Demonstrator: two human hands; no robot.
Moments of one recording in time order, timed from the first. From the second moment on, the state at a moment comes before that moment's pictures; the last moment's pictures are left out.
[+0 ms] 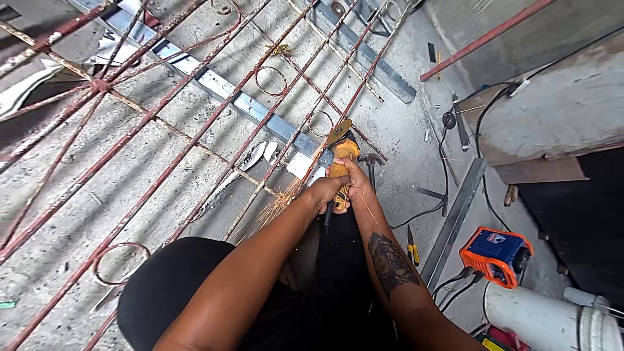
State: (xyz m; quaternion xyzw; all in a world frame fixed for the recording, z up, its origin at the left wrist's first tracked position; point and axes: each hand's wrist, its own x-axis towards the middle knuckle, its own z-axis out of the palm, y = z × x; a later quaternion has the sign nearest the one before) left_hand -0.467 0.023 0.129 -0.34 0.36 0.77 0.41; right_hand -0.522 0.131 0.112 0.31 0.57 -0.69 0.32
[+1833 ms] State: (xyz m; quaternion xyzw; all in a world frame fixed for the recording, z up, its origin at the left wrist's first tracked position) left_hand -0.487 0.034 0.141 -0.33 0.46 0.74 0.36; right_hand -0.540 0.138 0.115 0.27 0.51 -0.76 0.31
